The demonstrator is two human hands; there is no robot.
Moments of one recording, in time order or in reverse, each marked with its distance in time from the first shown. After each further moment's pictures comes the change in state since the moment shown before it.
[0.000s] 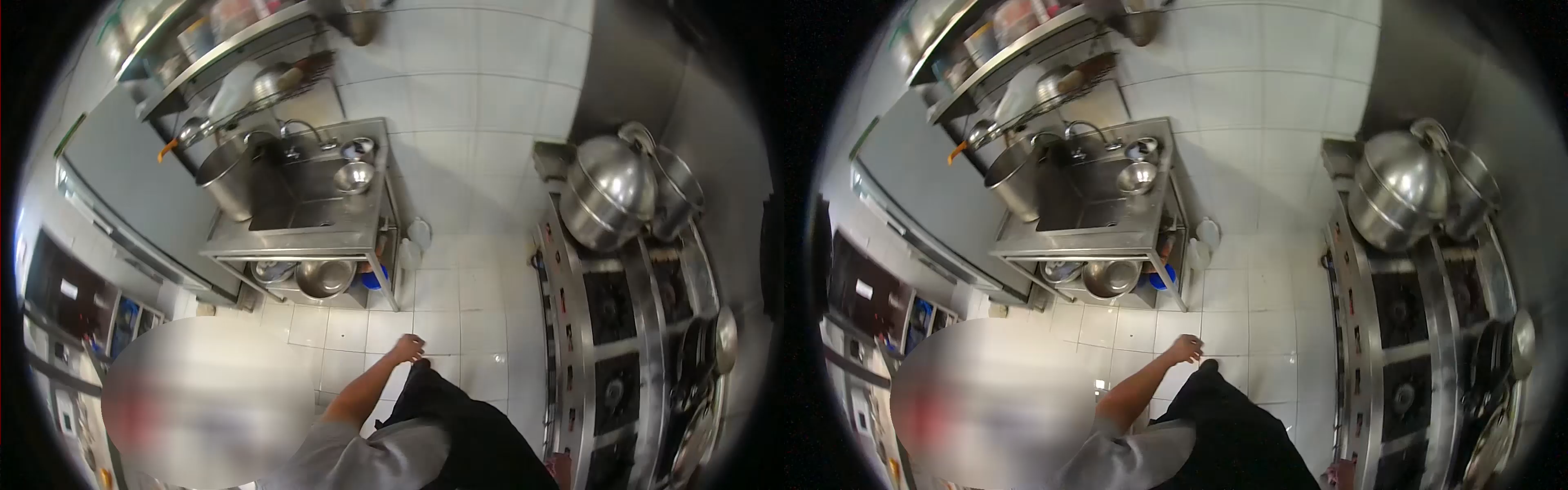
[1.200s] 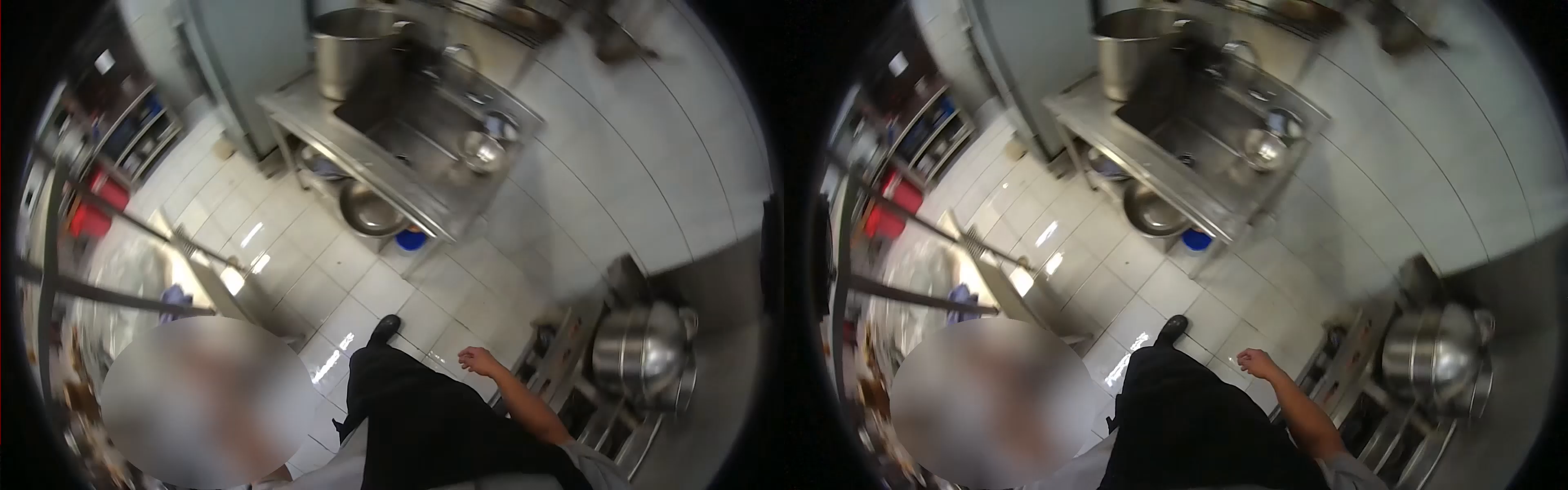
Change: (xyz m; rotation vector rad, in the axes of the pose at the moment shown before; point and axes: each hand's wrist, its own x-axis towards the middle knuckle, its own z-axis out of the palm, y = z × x) left_hand -0.457 -0.106 -0.057 0.493 1.721 -1.361; right_hand -0.017 -0.213 0.642 -1.773 -0.966 -0.337
